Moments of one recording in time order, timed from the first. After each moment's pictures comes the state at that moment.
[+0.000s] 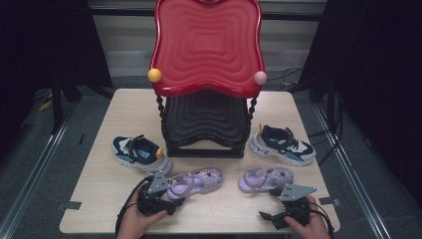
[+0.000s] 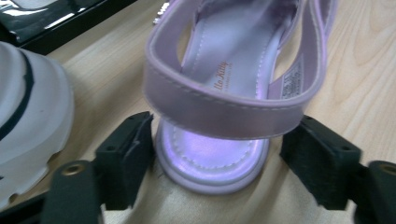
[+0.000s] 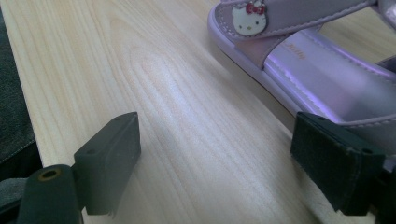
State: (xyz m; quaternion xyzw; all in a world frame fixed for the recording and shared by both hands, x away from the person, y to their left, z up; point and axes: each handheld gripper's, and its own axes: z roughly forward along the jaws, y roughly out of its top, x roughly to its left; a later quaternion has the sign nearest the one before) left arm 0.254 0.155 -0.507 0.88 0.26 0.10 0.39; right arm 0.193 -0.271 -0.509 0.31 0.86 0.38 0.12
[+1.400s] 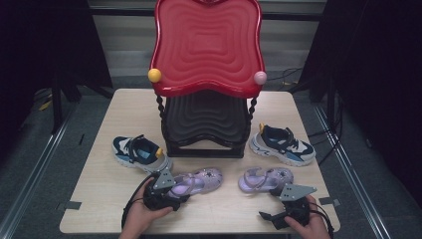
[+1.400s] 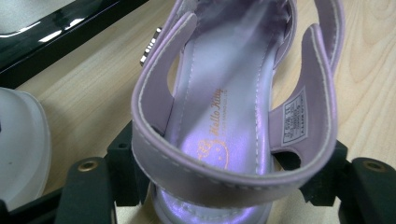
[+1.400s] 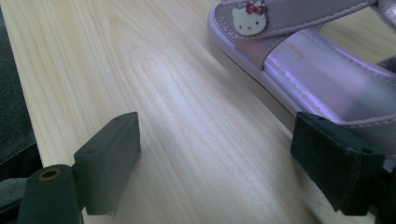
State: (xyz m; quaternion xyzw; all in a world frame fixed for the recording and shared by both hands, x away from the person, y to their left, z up) left arm 0.265 0.142 -0.507 0.88 0.24 0.09 0.39; right arm 0.193 -0.271 -0.509 0.31 0.86 0.38 0.12
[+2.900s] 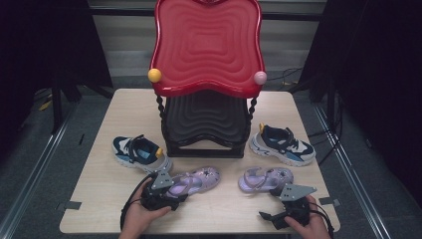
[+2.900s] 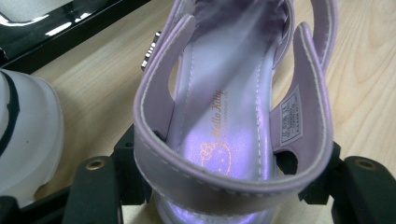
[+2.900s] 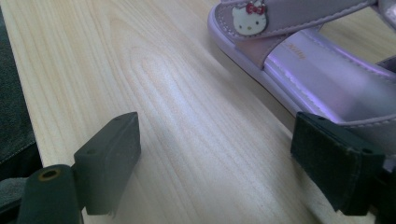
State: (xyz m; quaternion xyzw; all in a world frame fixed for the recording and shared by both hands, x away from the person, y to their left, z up) left arm 0.262 0.146 -0.505 0.88 0.26 0.09 0.39; right arm 0.193 -0.271 -0.509 0.31 0.86 0.38 0.12
